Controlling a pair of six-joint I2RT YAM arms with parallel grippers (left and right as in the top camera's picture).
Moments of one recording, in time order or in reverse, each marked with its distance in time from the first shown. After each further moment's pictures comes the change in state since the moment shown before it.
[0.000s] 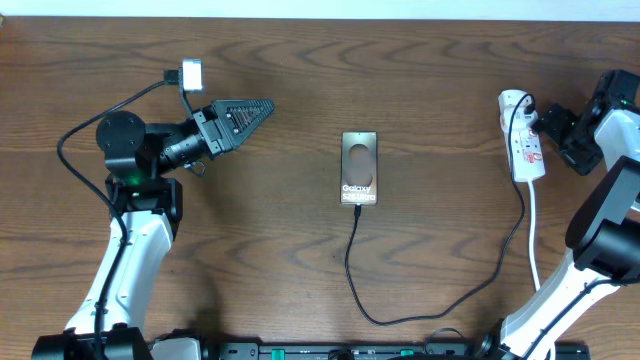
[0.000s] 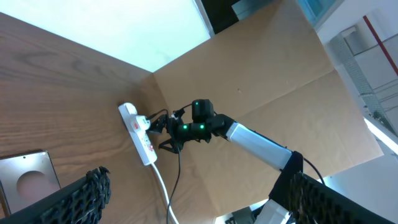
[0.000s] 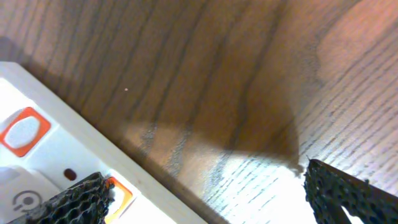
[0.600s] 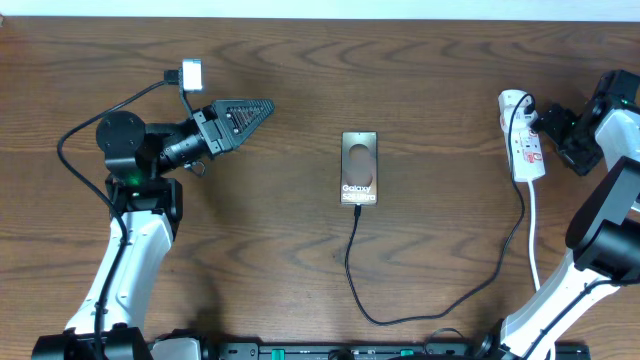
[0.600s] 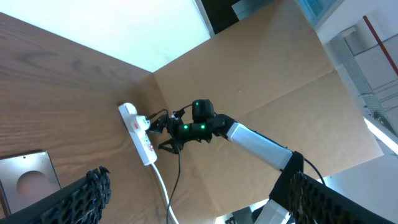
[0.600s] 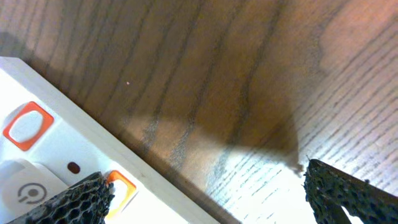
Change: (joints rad) left arm 0.000 0.000 0.000 0.000 0.000 0.000; right arm 0.000 -0.002 0.002 -0.027 -0.011 0.015
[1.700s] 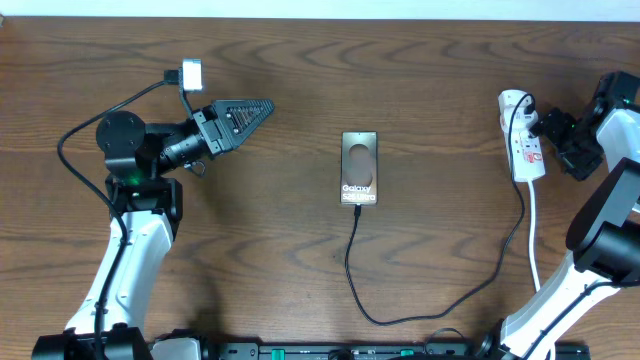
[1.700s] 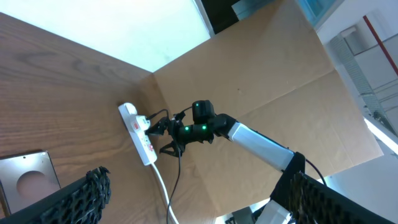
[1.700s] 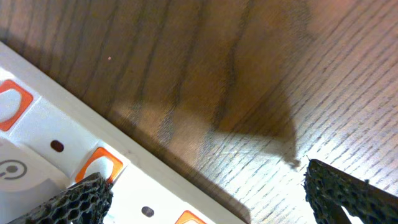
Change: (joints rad) left arm 0.000 0.000 0.000 0.000 0.000 0.000; right arm -0.002 -0.009 0.002 -0.056 0.012 0.035
